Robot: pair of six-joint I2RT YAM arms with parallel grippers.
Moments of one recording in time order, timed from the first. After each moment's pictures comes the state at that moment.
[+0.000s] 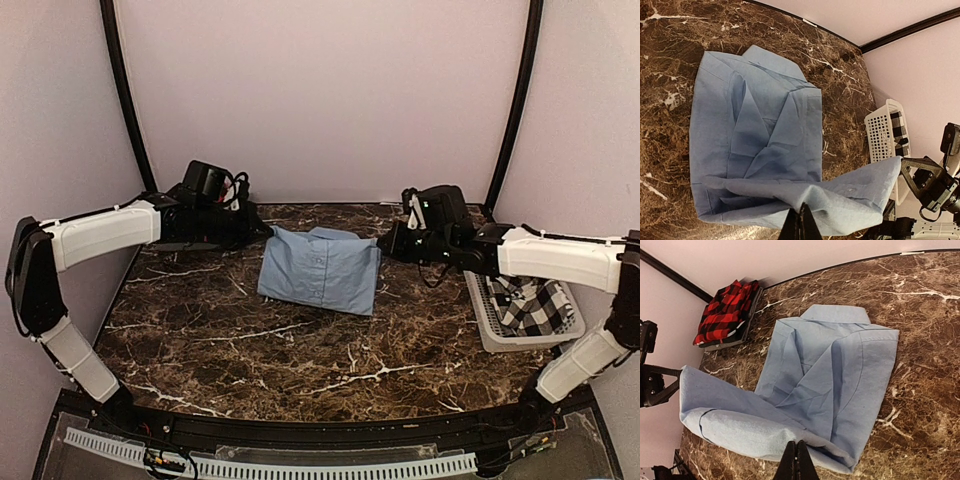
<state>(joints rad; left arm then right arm) -0.52 1.58 1.24 -0.31 0.32 -0.72 0.73 1.43 1.00 -0.10 0.03 0.70</state>
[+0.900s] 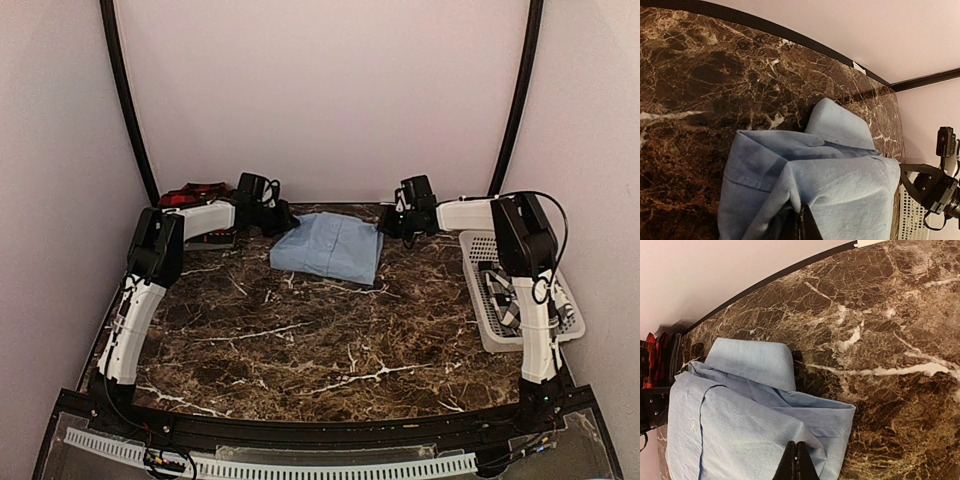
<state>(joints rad) -0.37 2.59 2.16 -0.23 0.47 -0.69 0.38 2.26 1.66 -0.10 -0.22 0.63</state>
